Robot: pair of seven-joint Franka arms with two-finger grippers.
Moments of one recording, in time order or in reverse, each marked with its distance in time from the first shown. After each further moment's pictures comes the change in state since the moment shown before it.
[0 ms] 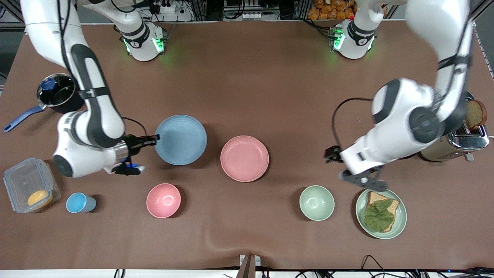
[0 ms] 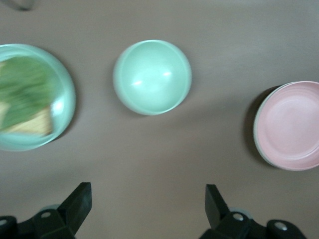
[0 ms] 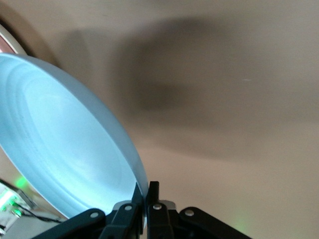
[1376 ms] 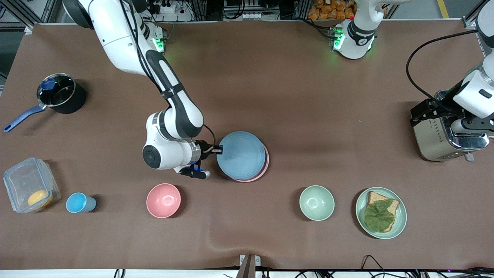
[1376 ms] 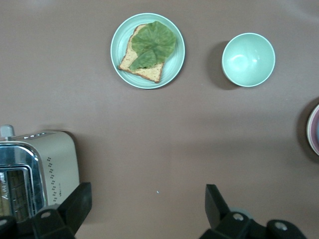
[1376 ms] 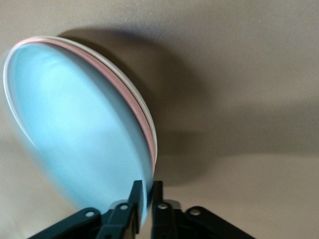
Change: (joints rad) left arm 0.004 -0.384 0.239 -0.266 -0.013 -0.068 -0.007; right arm 0.283 0.170 -0.002 0.103 0.205 0.354 0.227
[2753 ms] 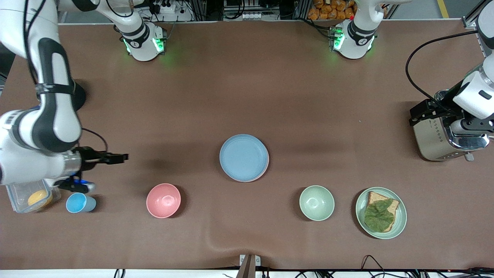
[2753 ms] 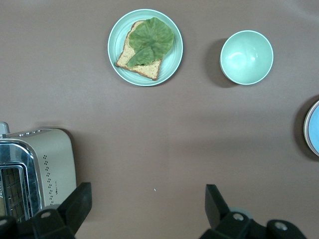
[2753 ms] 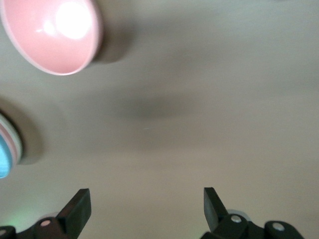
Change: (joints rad) left arm 0.001 0.004 0.002 0.002 -0.005 -0.009 0.000; right arm -0.470 -0.169 -0.052 0.137 -0.398 -0.441 -0.254
